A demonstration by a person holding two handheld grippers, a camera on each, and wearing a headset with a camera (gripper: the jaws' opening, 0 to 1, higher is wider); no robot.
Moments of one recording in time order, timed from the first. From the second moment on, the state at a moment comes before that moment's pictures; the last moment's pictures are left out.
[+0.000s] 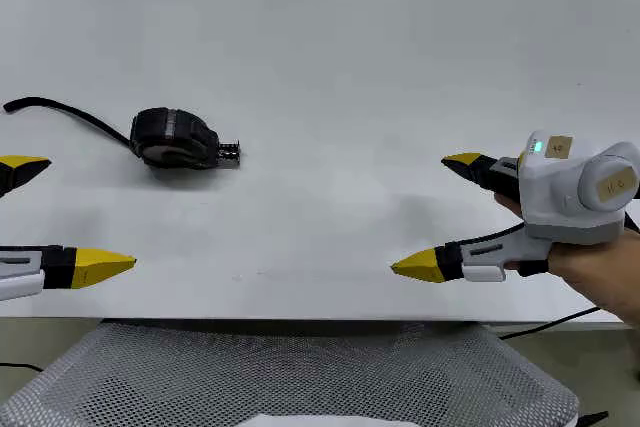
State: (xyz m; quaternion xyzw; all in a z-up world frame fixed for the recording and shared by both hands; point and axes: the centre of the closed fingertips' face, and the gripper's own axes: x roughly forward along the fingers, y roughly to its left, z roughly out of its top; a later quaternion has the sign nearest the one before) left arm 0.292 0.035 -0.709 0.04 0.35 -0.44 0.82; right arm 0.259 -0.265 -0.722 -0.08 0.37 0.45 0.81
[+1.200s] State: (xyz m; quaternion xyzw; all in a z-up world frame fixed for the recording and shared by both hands) left arm 0.298 0.037 -0.713 0.05 0.36 -0.45 0.81; right arm 0.272 -0.263 -0.727 -0.08 0.37 0.45 0.81
